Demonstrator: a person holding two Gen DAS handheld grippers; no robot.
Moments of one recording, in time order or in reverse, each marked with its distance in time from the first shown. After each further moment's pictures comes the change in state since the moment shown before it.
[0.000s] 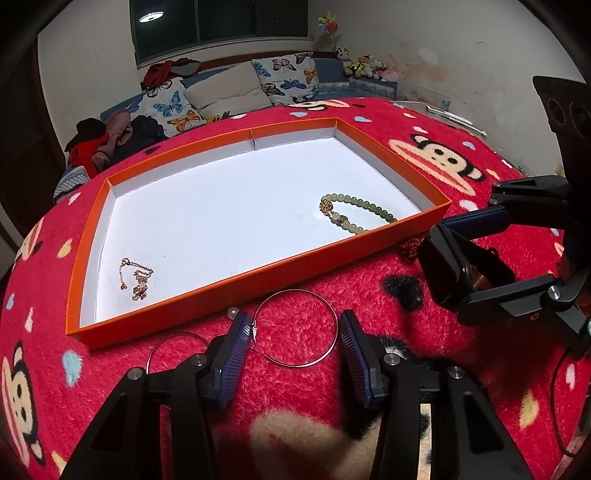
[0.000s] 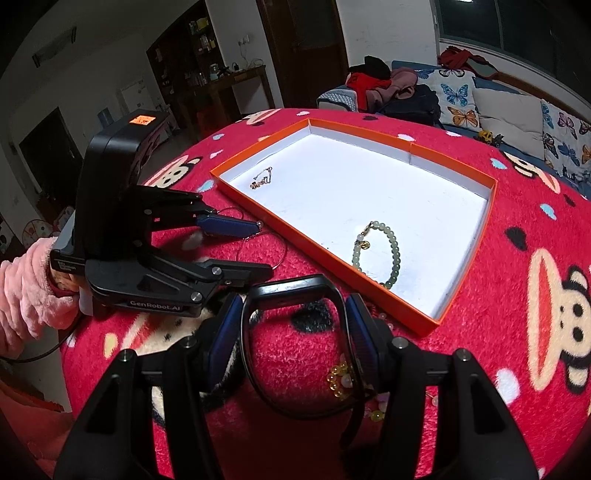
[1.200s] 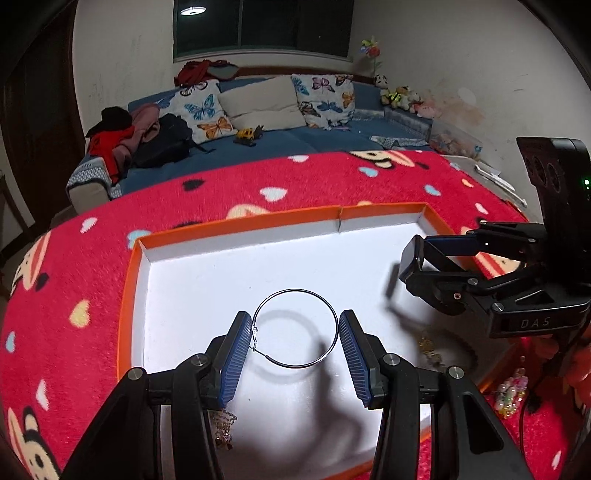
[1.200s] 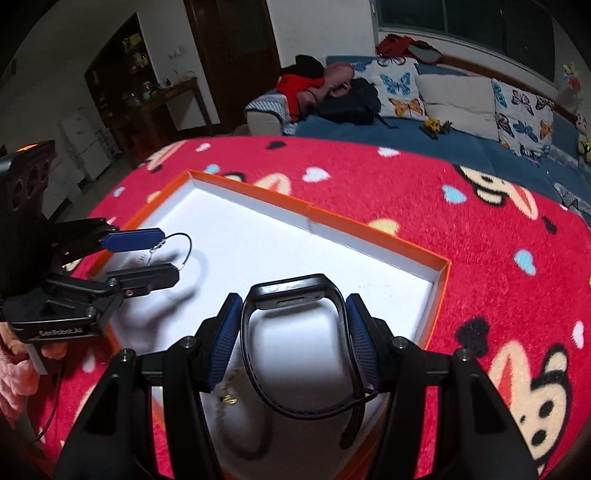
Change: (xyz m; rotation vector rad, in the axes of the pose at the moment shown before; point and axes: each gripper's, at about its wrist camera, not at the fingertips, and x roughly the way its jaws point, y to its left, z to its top) left arm 0.026 0.091 0.090 -0.150 -0.063 0.021; right arm 0.074 -0.097 0.089 0.144 0.008 -0.203
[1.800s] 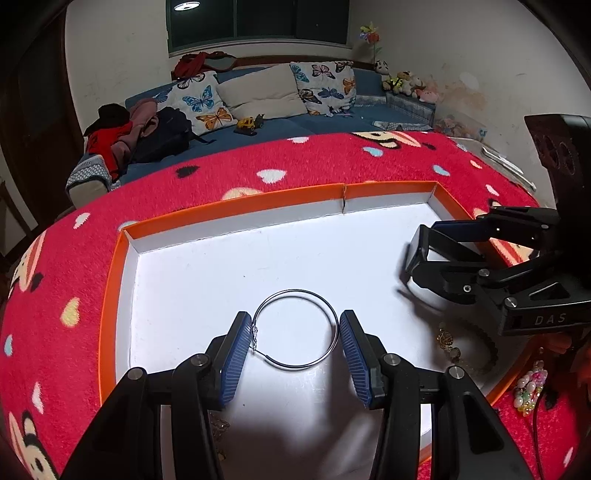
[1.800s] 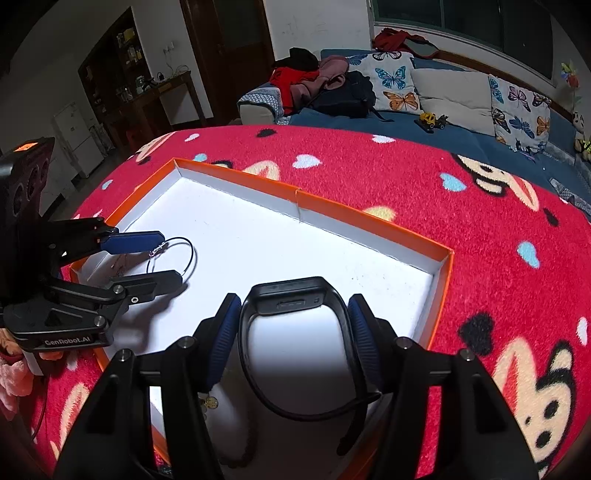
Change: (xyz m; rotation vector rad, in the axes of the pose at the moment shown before) left arm 0.025 -0.004 -0.005 0.030 0.045 0.028; right arm 0.006 -0.001 -0.005 0.002 0.012 -0.015
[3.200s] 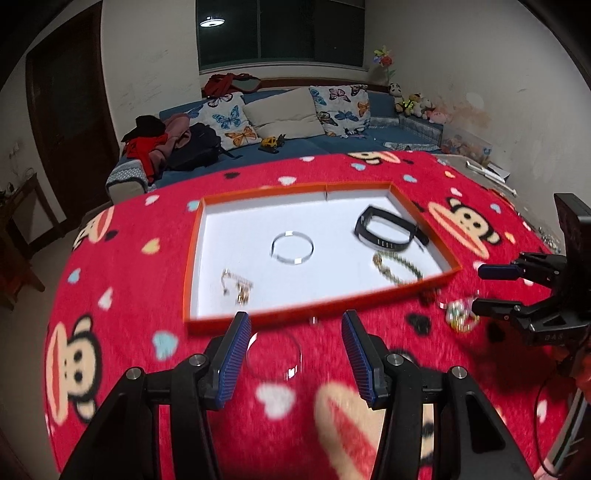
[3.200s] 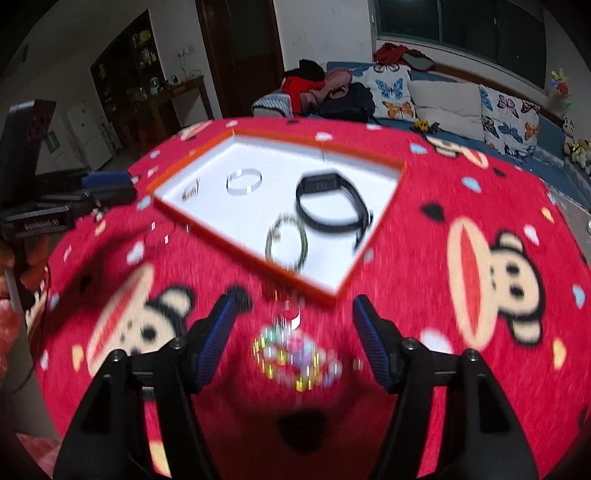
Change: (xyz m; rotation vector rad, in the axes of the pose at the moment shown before) left arm -0.163 -0.033 -0.103 -0.046 -0.089 0.082; right arm -0.108 0.031 -0.118 -0.027 -0.031 -0.011
